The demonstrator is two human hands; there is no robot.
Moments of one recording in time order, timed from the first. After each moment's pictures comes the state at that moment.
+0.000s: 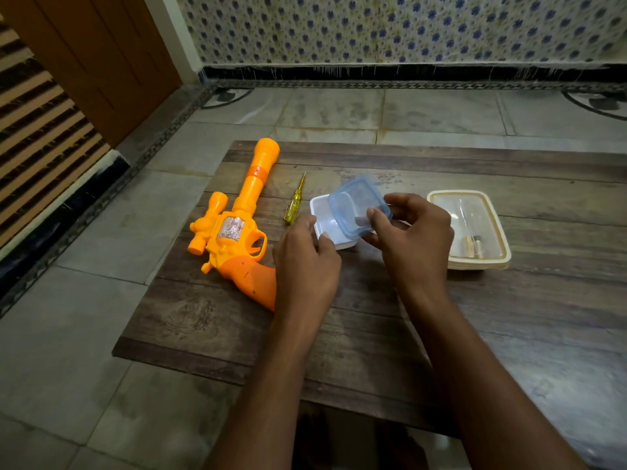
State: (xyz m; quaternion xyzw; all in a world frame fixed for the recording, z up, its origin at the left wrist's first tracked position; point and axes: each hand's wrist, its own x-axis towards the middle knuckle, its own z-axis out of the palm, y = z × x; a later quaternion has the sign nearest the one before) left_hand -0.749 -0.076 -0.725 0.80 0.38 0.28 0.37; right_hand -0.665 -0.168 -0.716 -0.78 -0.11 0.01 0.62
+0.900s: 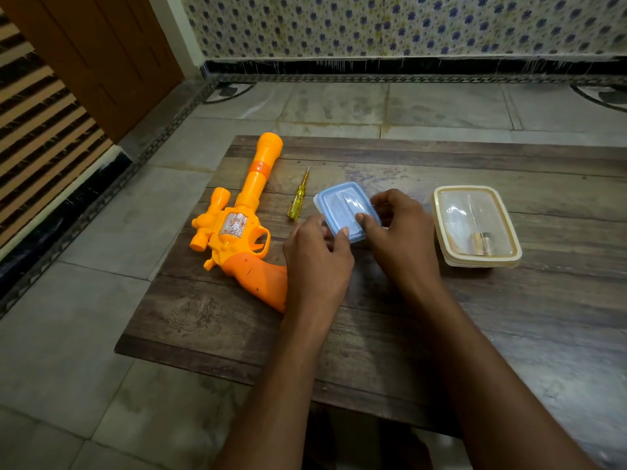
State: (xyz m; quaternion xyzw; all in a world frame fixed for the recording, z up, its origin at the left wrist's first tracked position) left_hand -0.746 -0.083 -0.725 0.80 0.37 0.27 0.40; right_hand -0.653 -0.157 -0.725 -0.85 -0.23 0.02 0.47
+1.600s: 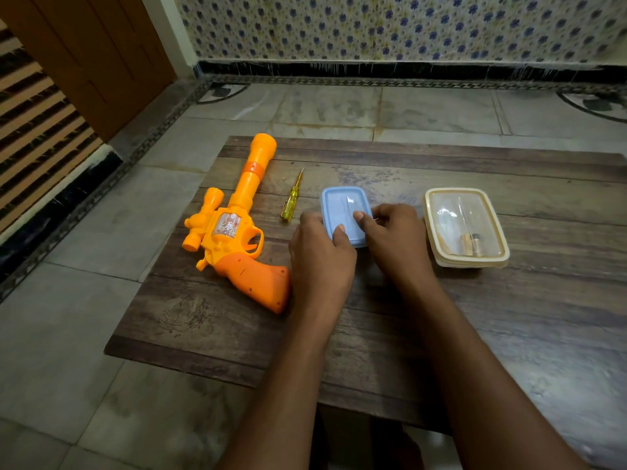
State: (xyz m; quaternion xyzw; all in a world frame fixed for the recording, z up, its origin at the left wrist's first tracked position) left_hand -0.733 -0.092 -0.723 0.78 0.40 0.25 0.41; right_hand -0.644 -0.156 -0.736 -0.85 -0.18 0.09 0.49
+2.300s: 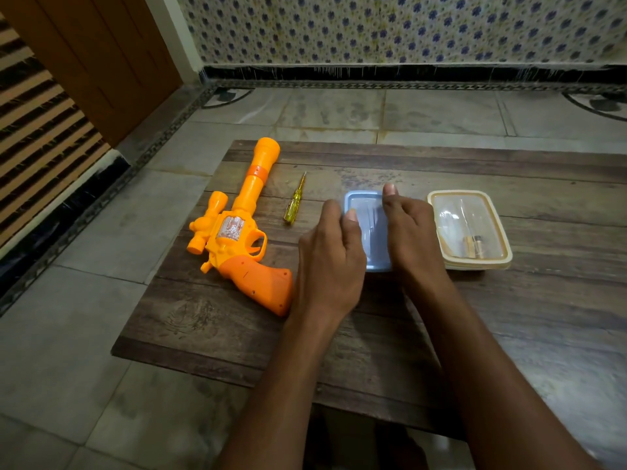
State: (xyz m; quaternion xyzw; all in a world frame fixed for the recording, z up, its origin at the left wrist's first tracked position) left_hand -0.743 -0.099 -0.712 0.84 0.25 0.32 0.37; right_hand -0.651 -0.166 -0.715 -0.76 -0.18 0.10 0.61
